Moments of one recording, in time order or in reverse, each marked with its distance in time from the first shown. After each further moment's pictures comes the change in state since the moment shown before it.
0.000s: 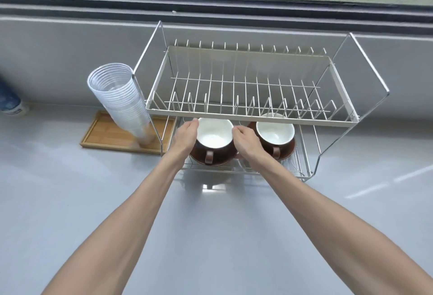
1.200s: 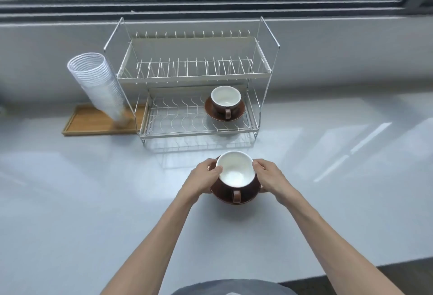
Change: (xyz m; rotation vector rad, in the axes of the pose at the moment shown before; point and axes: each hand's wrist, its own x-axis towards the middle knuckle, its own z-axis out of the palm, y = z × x) left_hand -0.194 -0.098 0.084 0.199 -0.391 0.023; right_hand -0.198 0.174 -0.088 0.043 0.062 0.100
